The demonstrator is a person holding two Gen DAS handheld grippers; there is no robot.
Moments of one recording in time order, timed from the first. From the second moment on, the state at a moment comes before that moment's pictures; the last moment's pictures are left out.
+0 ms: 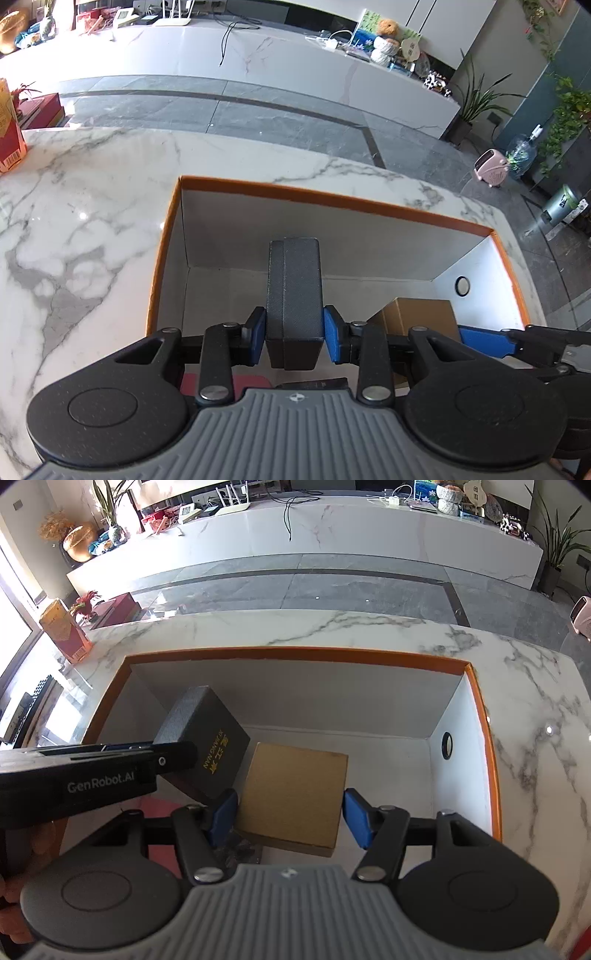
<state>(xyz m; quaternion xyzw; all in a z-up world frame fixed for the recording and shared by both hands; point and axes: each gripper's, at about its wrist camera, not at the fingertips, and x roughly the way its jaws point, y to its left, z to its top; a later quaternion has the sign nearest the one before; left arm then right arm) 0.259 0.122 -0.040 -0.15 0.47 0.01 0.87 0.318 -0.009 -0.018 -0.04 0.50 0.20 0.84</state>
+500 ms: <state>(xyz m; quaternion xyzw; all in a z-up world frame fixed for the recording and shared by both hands) 0.250 0.106 -0.023 -0.01 0.47 0.05 0.88 0.313 -0.007 -0.025 -0.05 0.50 0.20 0.84</state>
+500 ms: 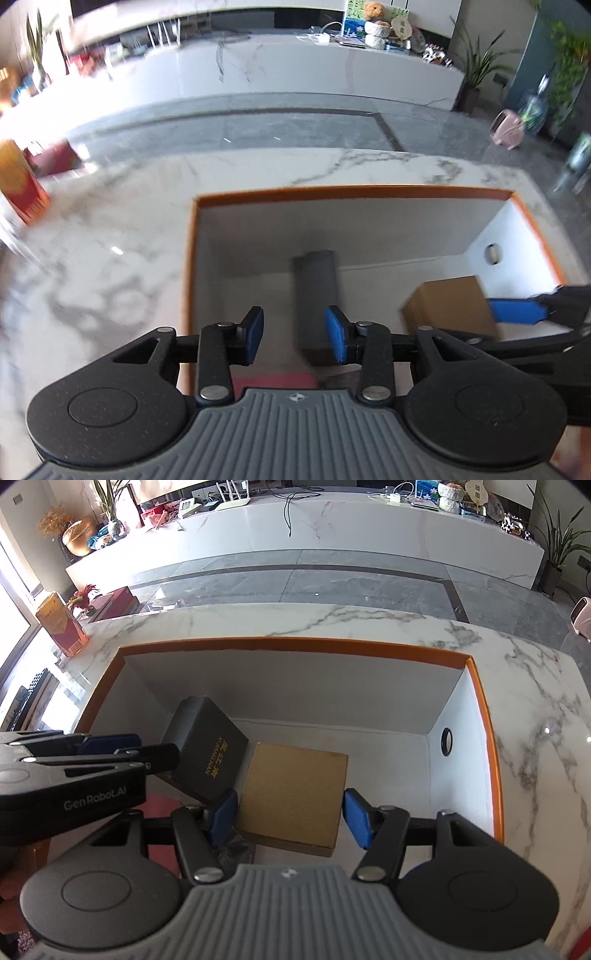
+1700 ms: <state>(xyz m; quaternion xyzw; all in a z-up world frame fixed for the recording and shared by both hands) 0.219 0.179 -0.007 -0.13 0.44 0.03 0.89 0.341 0.069 -0.054 -0.10 0.53 0.23 0.81</state>
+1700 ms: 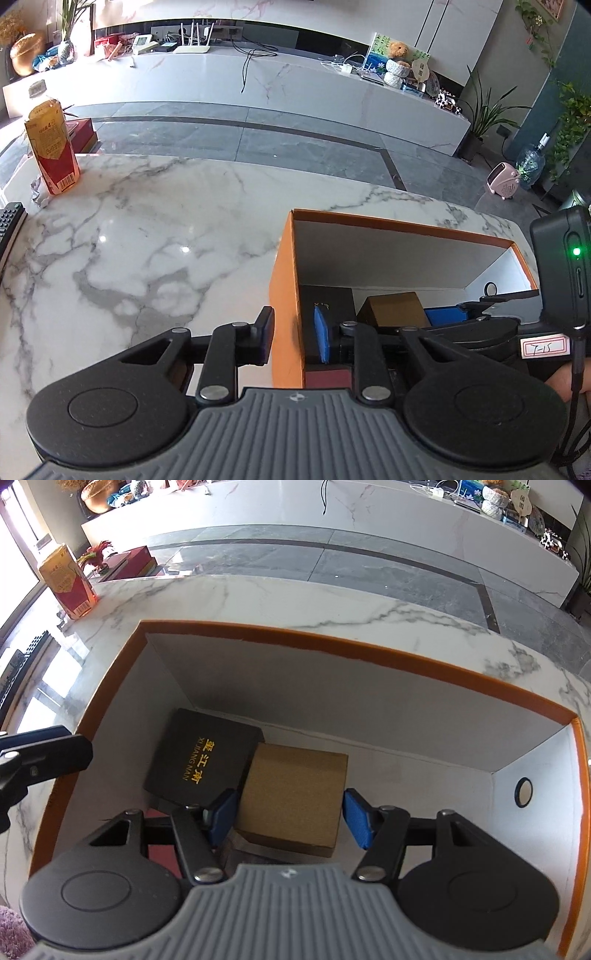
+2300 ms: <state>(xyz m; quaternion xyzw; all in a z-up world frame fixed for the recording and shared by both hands) 0.219 0.181 -0.012 -0.14 0.44 0.02 0.89 0.348 0.069 -0.049 -0.05 0.53 0.25 0.81</state>
